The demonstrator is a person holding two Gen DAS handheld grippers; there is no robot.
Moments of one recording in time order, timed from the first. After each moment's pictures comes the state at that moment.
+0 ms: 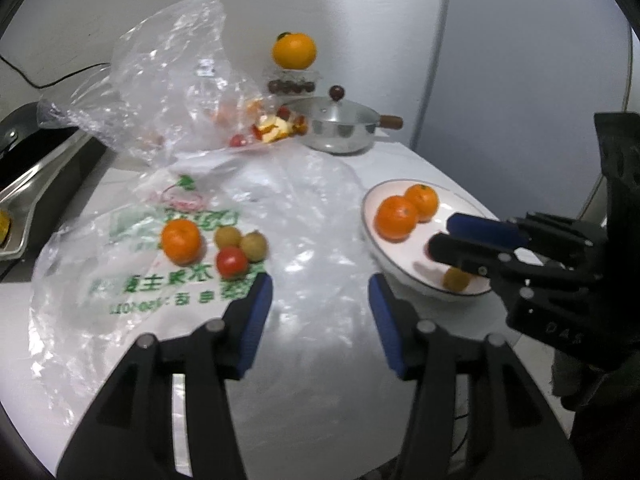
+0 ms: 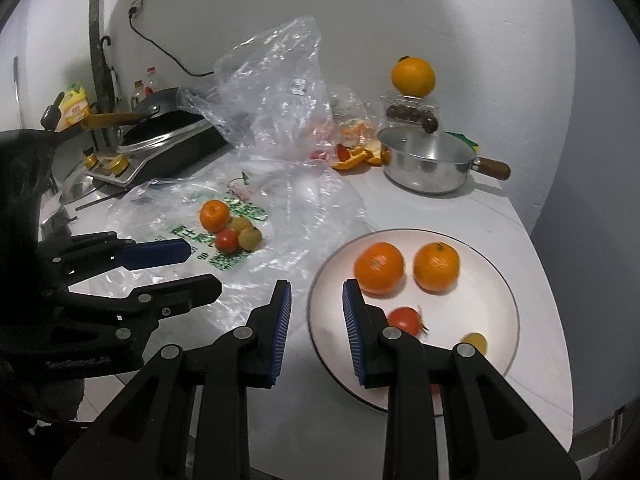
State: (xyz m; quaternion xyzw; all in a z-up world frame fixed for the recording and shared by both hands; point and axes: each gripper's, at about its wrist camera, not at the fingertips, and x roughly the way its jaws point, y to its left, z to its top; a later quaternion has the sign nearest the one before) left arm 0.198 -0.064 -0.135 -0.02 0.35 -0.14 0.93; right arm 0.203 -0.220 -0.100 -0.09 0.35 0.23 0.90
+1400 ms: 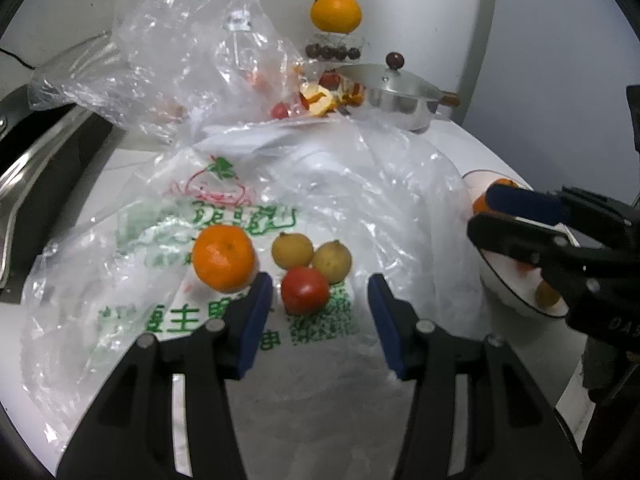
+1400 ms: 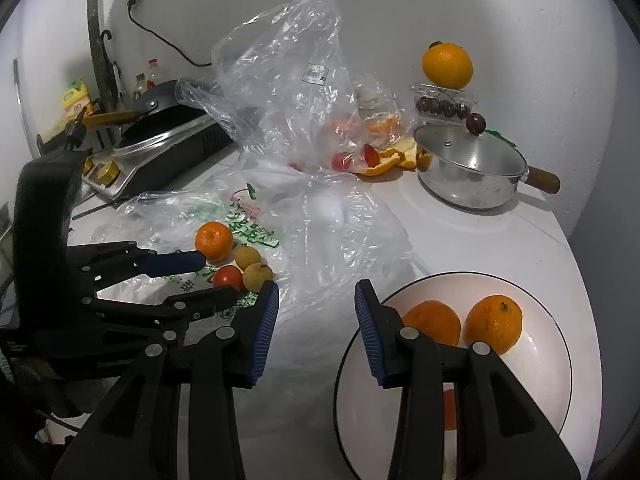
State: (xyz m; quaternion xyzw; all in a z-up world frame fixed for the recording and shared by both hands) left arm 0.273 -0.031 -0.171 -0.01 0.40 -0.11 0.91; right arm 0.266 -0.188 -0.114 -0.08 0.37 0.26 0.89
